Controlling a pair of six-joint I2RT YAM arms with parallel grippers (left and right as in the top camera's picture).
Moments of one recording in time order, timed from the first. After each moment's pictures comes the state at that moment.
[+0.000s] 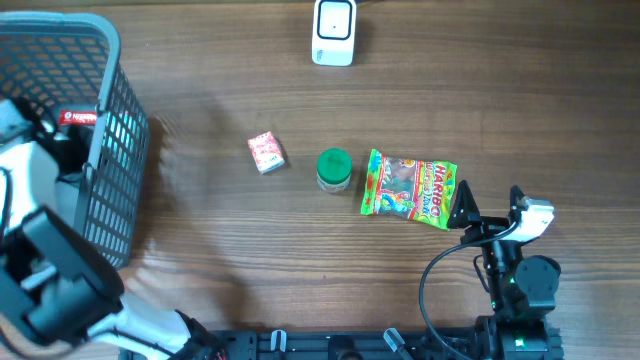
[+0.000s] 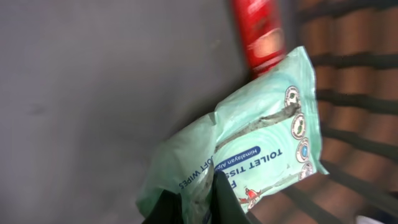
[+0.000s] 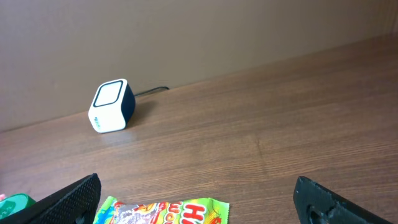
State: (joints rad) left arm 0.62 1.78 1.30 -0.72 0.30 -0.57; right arm 0.00 0.12 0.01 0.00 -0.01 0.26
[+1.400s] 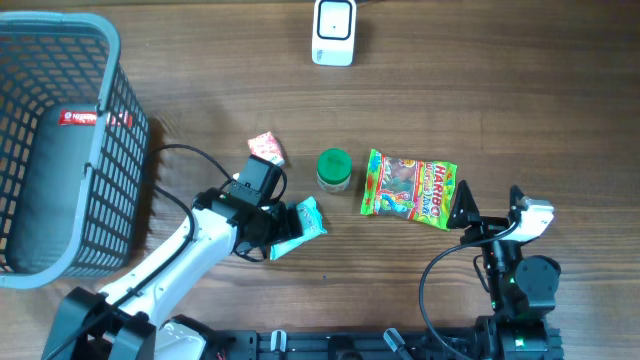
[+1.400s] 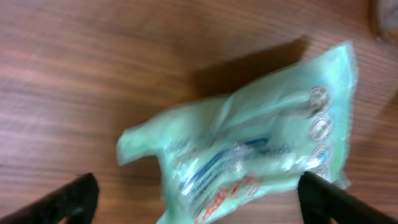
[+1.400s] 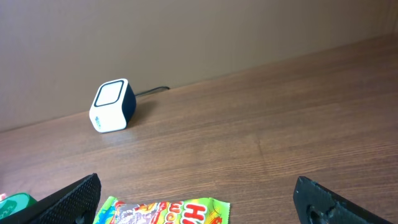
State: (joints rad) left arm -0.46 1.40 0.71 -0.69 0.16 -0.72; right arm 0.00 0.12 0.01 0.00 -0.02 0.26
